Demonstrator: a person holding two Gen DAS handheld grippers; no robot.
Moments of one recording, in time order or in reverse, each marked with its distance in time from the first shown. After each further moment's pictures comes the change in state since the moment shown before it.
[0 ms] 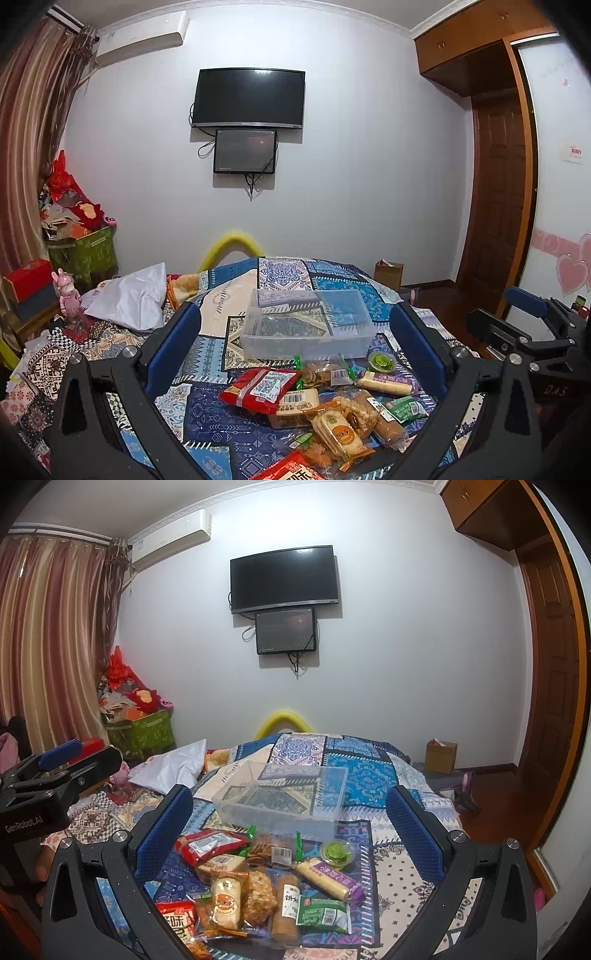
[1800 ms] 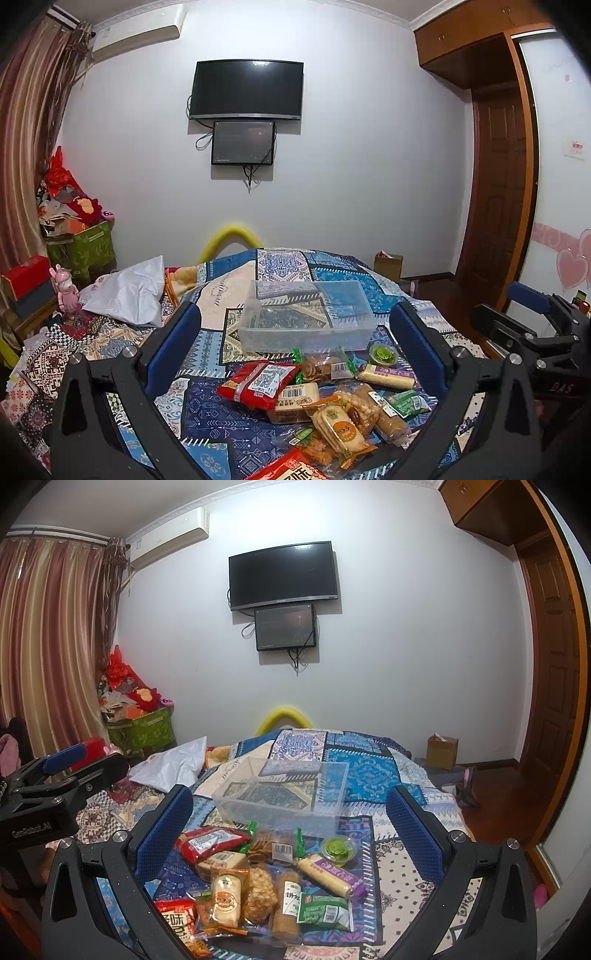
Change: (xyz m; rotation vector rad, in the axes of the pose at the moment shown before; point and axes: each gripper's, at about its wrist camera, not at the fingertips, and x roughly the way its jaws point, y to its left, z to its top) left arm 0.011 -0.001 -0.008 0.005 0.031 -0.003; right arm 0.002 0.001 -0.001 0.004 0.017 0.002
